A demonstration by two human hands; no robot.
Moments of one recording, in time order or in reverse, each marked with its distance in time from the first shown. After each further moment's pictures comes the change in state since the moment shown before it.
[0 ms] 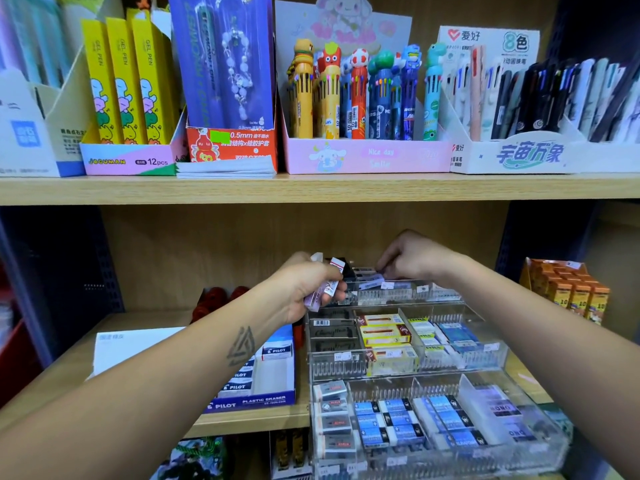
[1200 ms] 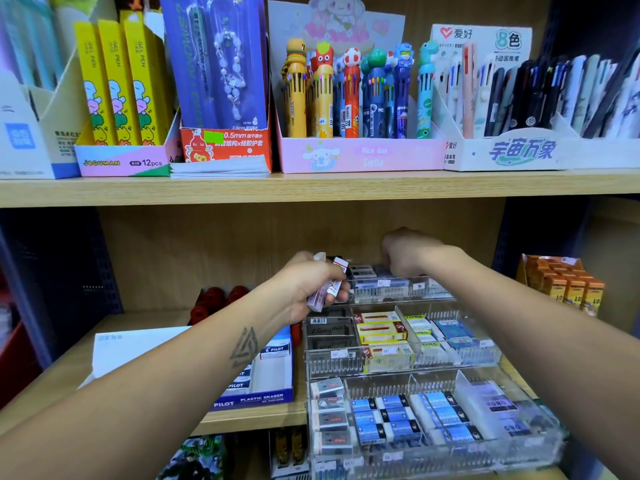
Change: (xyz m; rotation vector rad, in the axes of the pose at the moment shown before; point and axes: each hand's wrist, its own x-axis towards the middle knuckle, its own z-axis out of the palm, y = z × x) left_hand -0.009 0.004 0.010 -0.049 -0.031 -0.002; right_hand 0.000 -0.016 -0.006 -0.587 -0.010 -0.013
